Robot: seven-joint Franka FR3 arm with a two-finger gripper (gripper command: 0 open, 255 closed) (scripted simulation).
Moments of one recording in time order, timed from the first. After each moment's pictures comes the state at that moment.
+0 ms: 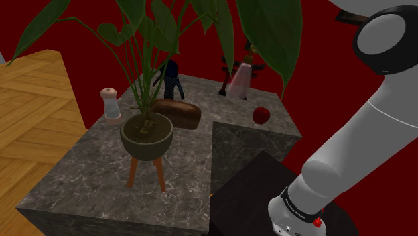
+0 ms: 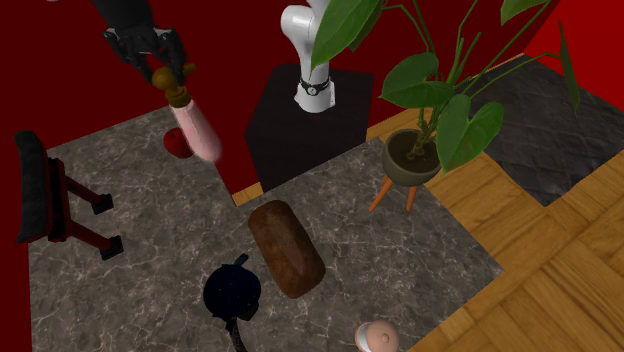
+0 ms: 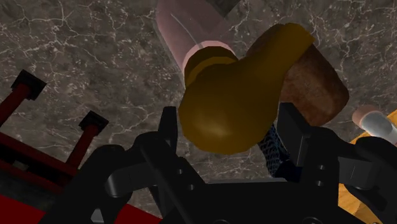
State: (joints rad) arm -0.25 -0.01 -0.19 -1.55 0.12 1.57 -0.41
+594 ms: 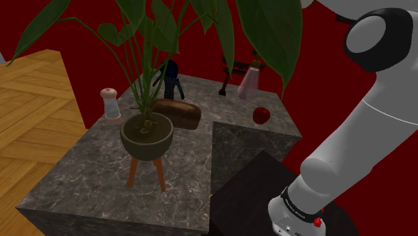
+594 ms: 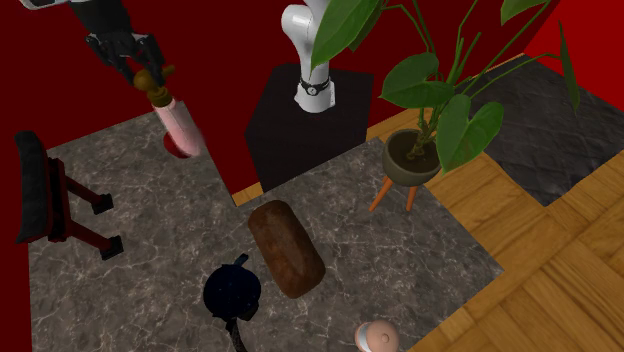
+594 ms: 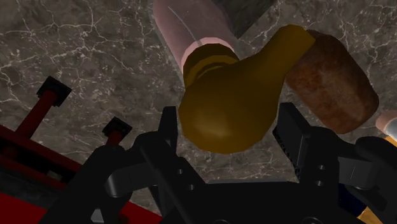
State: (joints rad) arm -0.31 0.04 -0.25 -1.54 0.14 1.60 -0.54
